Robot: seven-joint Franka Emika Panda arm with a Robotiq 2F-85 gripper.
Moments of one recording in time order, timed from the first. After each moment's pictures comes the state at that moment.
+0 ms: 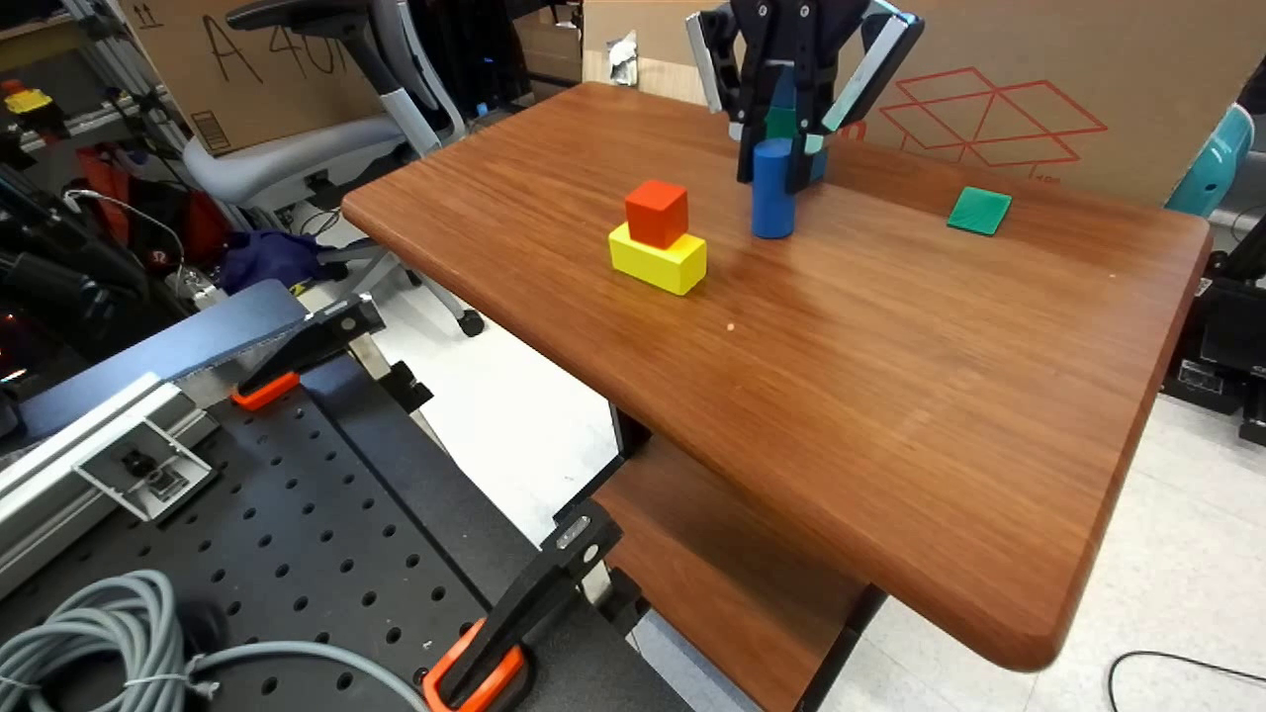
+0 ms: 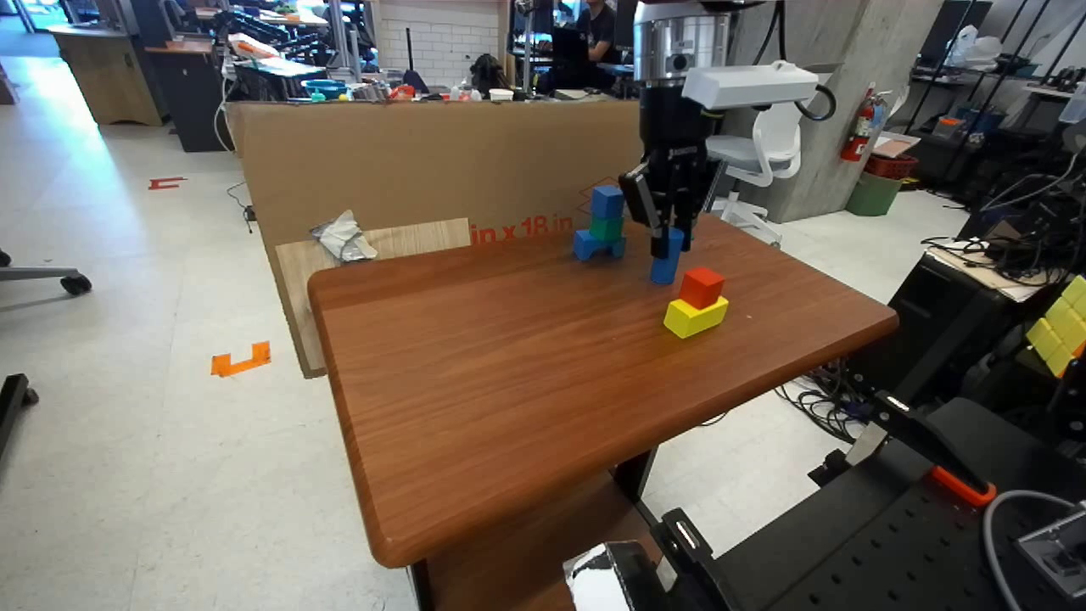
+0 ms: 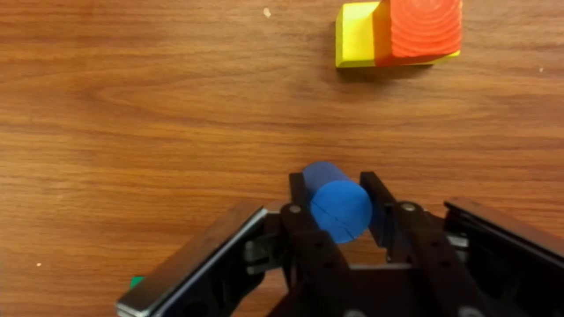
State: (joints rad) arm -0.02 0.61 -0.03 -1.77 -0.10 2.18 -0.07
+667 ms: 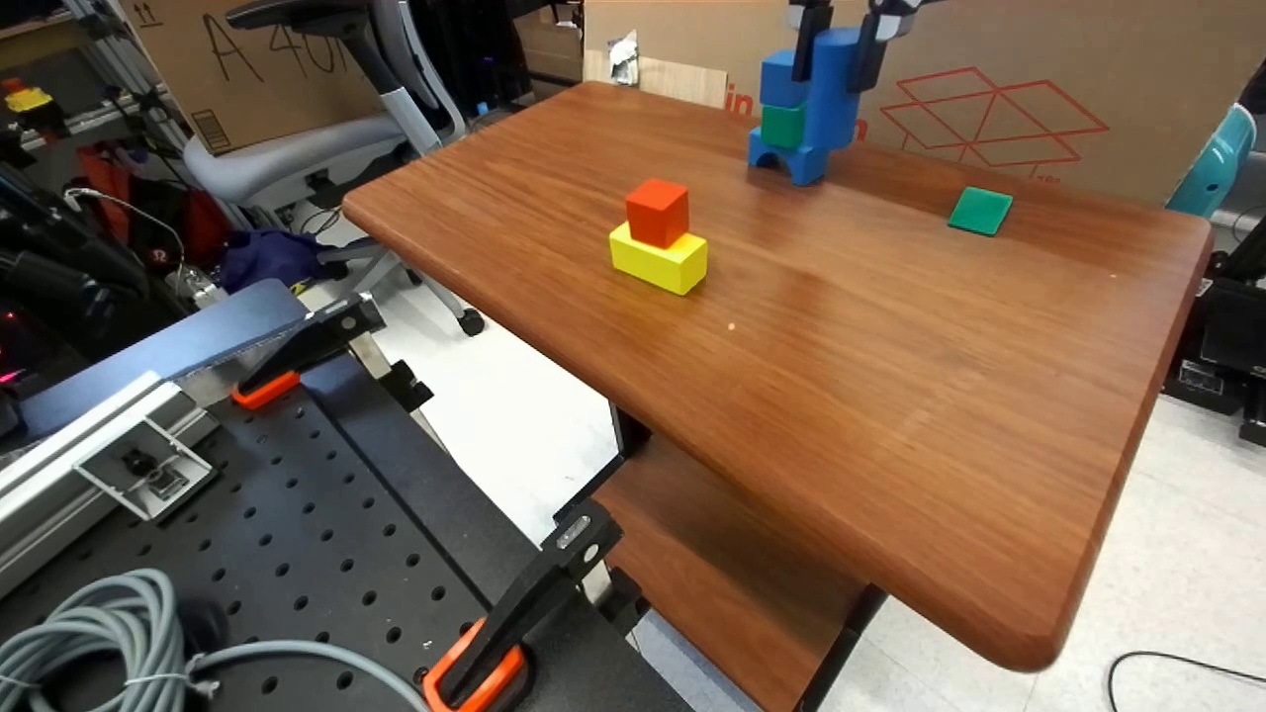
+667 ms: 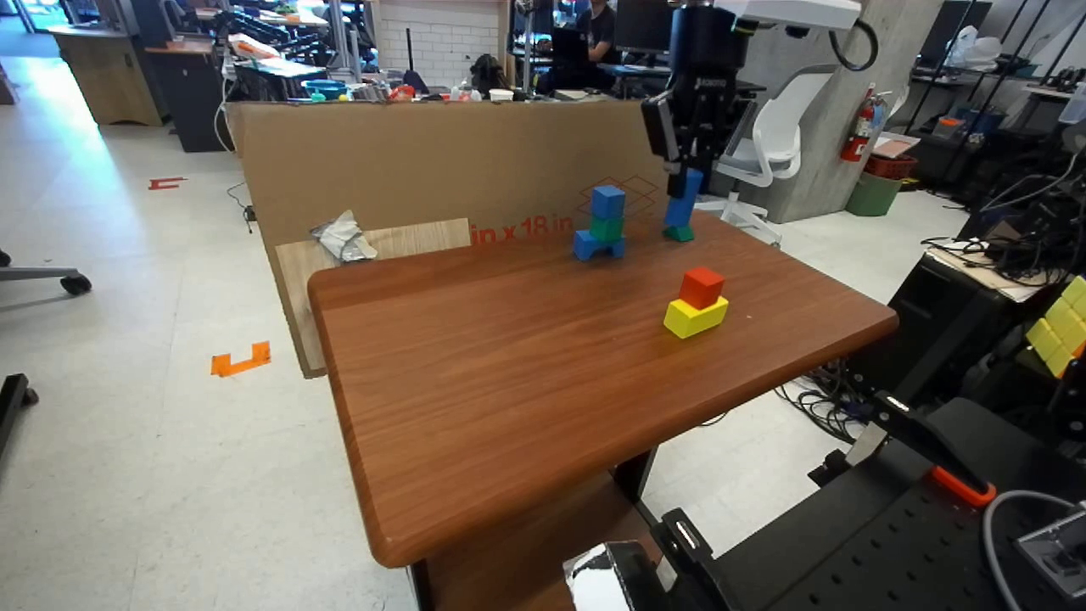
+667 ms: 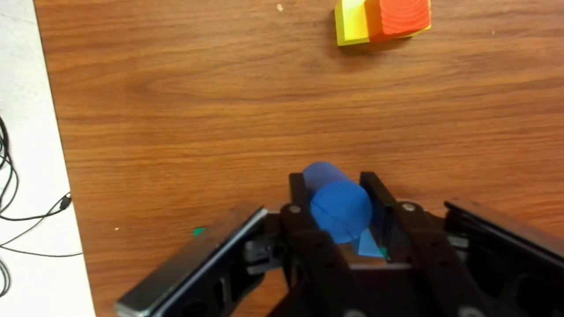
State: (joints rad) arm -0.07 0.53 -0.03 -1.72 -0.02 2.10 -0.08
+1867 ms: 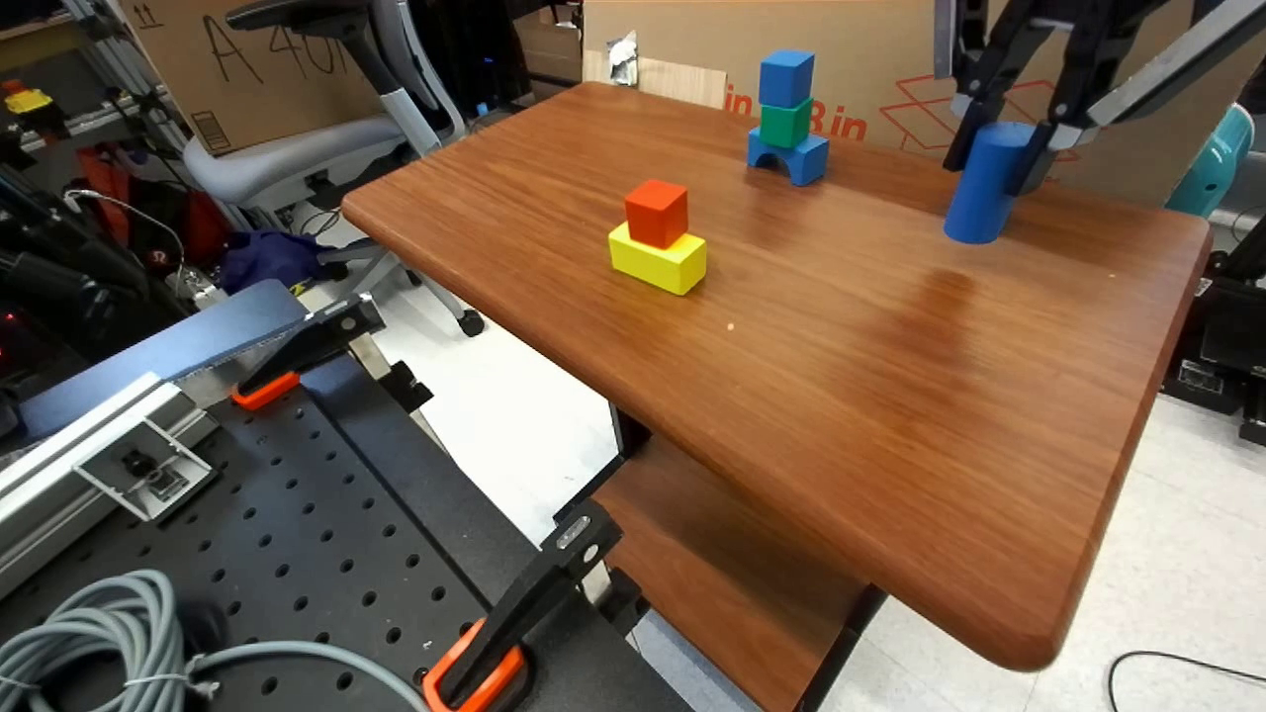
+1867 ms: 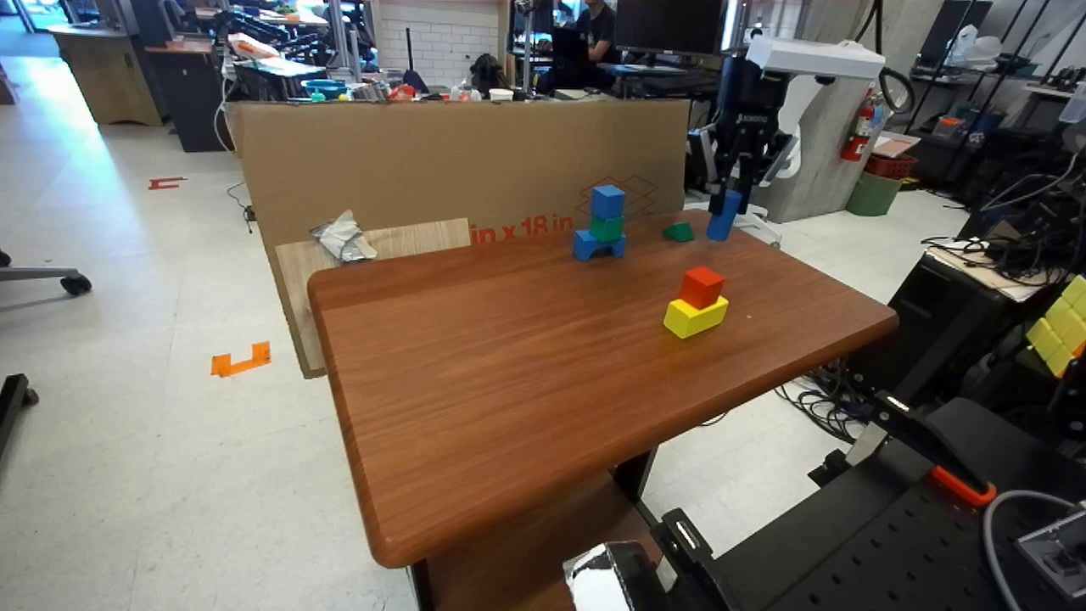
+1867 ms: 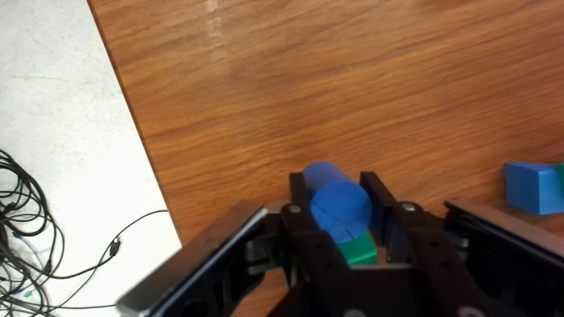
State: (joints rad) arm -0.19 0.70 -0.07 -1.54 0.03 2.06 -0.02
